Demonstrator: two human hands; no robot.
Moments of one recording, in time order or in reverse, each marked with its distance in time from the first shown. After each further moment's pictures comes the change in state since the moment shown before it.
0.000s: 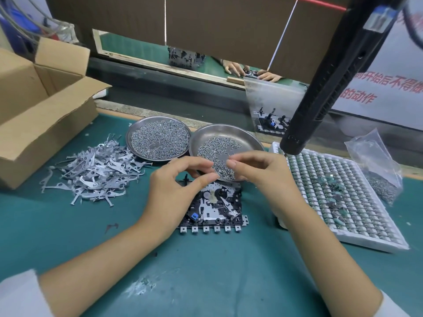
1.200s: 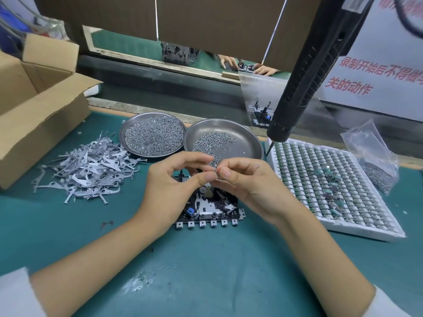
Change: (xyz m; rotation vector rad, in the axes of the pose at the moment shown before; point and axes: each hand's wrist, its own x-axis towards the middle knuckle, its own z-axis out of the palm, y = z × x) left_hand -0.001 0.000 0.003 -0.149 -0.067 0.021; right_hand -0.018 0.002 0.009 0.431 -0.361 0.100
